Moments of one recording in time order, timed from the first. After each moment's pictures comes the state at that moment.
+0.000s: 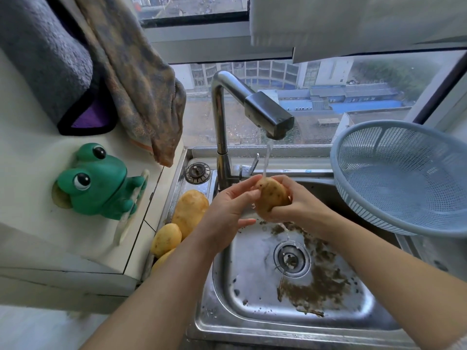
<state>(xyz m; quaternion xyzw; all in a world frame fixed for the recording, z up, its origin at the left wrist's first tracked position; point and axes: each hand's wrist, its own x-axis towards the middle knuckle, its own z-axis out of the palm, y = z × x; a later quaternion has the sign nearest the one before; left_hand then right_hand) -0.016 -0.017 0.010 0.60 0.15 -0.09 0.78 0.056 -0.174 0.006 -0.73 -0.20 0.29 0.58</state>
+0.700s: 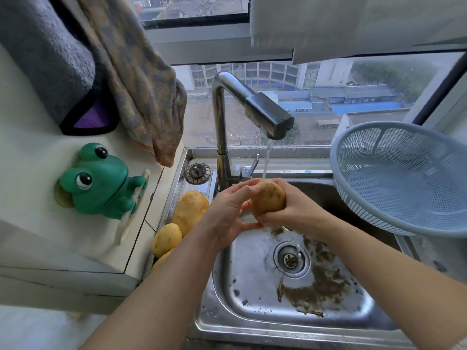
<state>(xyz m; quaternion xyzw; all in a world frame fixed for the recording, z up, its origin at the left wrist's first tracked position) -0.013 -0.023 0.023 0.52 0.20 -0.09 0.82 0.052 -0.168 0.004 -0.76 -0.22 0.28 0.55</state>
